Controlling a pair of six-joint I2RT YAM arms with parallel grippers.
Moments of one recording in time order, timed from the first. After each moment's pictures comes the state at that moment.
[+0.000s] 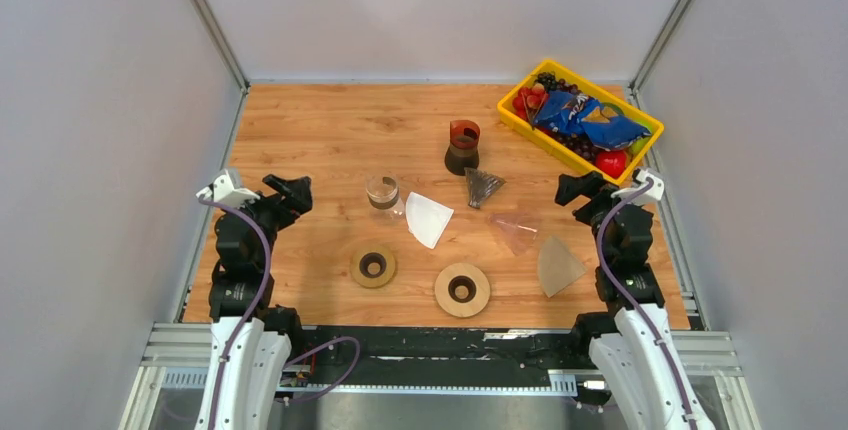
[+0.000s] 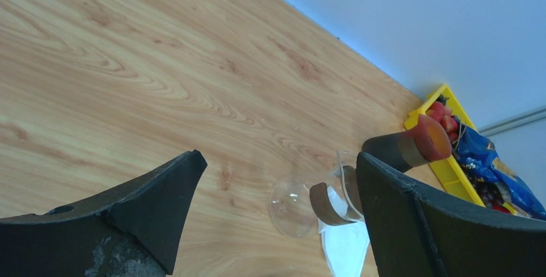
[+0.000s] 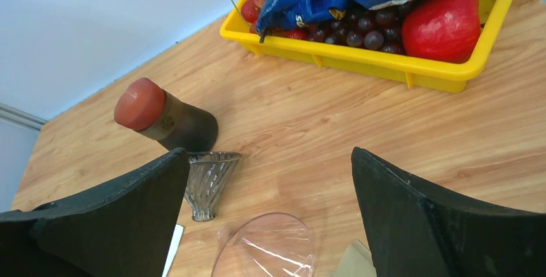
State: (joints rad) left arm 0.03 0.42 0.47 -0.20 0.00 -0.61; right arm 0.06 0.52 0.41 -0.01 0.11 0.52
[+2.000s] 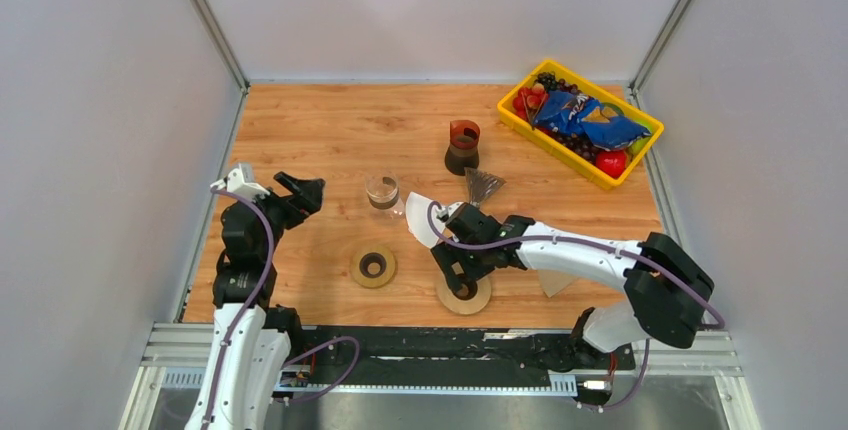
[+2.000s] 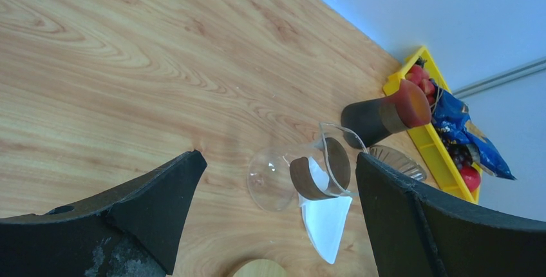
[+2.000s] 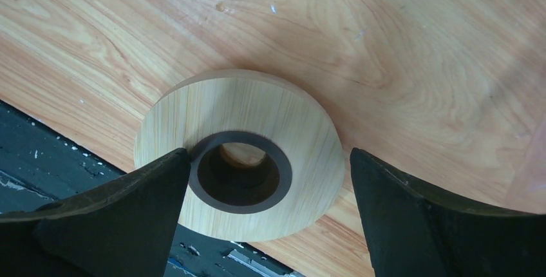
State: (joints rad) left arm 0.03 0.51 0.45 -0.15 0.14 -0.66; right arm 0.95 1.44 0.84 -0.54 0.01 0.37
